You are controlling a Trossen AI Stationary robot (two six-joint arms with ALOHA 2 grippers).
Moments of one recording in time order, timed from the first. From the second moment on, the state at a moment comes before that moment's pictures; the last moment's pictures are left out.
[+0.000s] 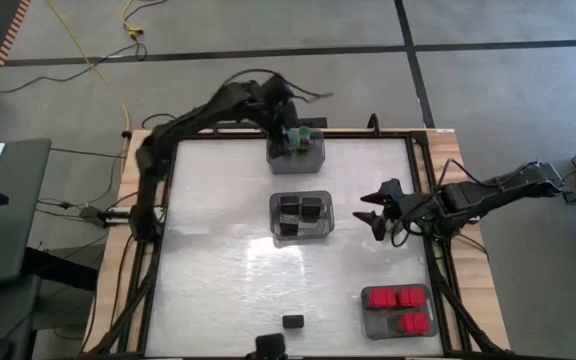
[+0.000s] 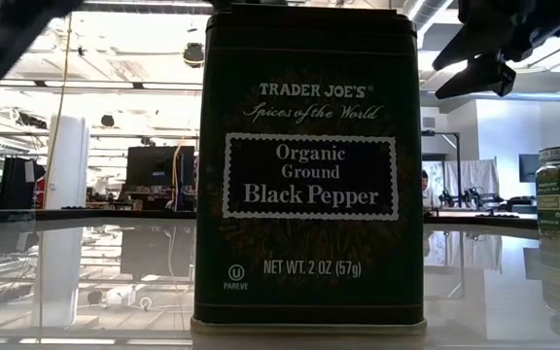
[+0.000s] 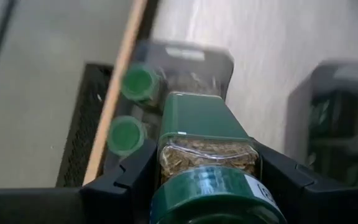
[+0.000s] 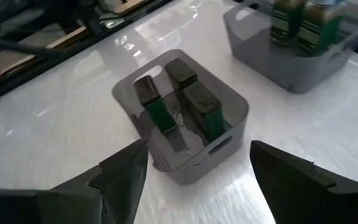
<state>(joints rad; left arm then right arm) 0.51 1.99 2.16 -1.12 0.04 0.30 0.26 0.77 0.63 -0.44 0.50 0.61</state>
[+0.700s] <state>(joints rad) 0.51 2.35 2.25 -1.24 0.02 0.45 0.17 0.77 0.63 -0.44 0.50 0.75</state>
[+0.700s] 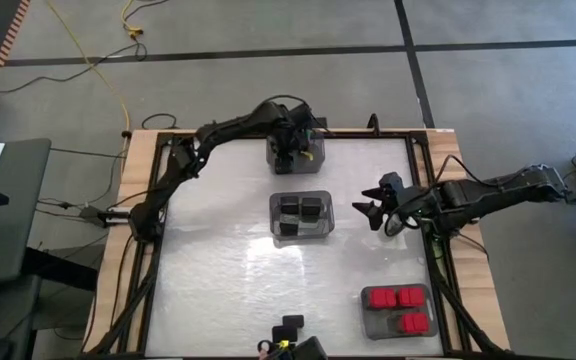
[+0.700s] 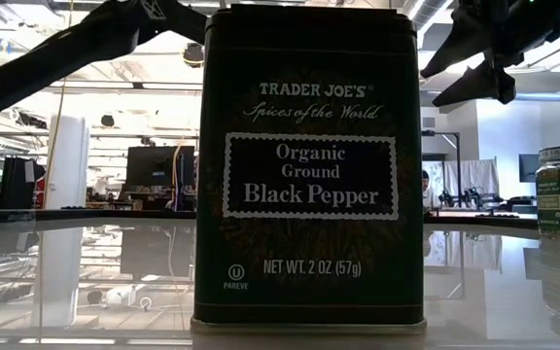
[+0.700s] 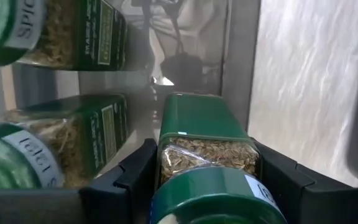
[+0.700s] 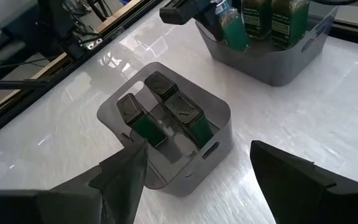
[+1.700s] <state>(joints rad) 0.51 2.36 2.23 -1.18 0.02 0.45 0.17 0.77 0.63 -0.46 0.50 0.75</state>
